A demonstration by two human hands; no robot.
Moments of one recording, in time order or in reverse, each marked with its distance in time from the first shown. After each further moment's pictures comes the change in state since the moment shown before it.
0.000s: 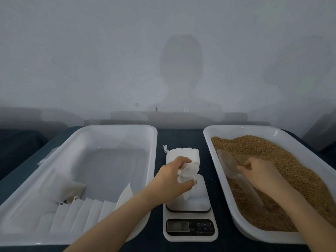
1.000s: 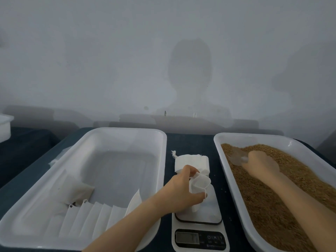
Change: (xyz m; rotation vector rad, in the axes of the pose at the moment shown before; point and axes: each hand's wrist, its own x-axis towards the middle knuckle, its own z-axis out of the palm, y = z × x) left_hand 0.004 -0.006 -0.001 -0.038 -0.135 -0.134; right_hand 0.074 -0.018 0.011 -0.276 0.043 0.010
